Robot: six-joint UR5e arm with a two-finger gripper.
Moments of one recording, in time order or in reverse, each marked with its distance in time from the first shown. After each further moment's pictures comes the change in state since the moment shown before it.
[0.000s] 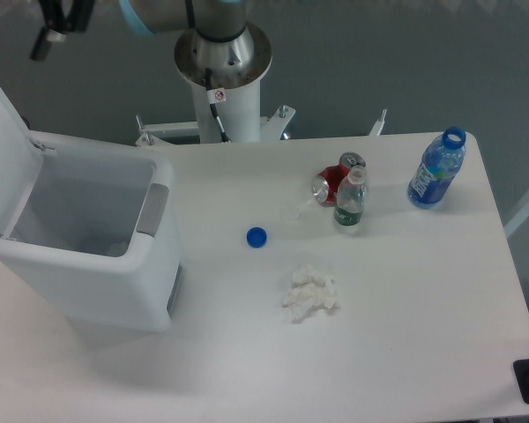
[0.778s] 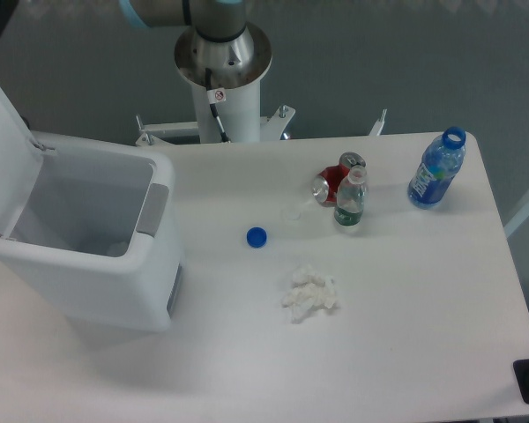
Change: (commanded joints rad) arm -0.166 -0.090 0.017 0.041 -0.068 0.025
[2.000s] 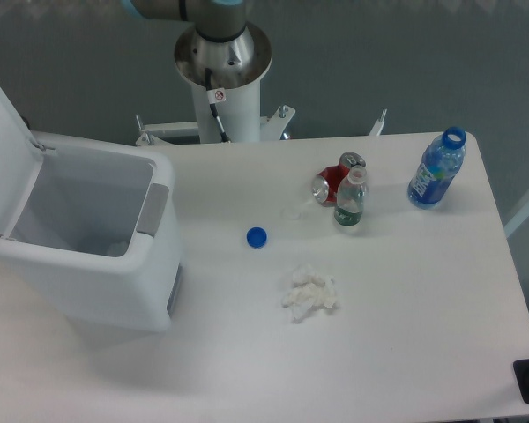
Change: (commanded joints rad) arm -0.091 -0.072 -0.017 -0.003 0.011 0.054
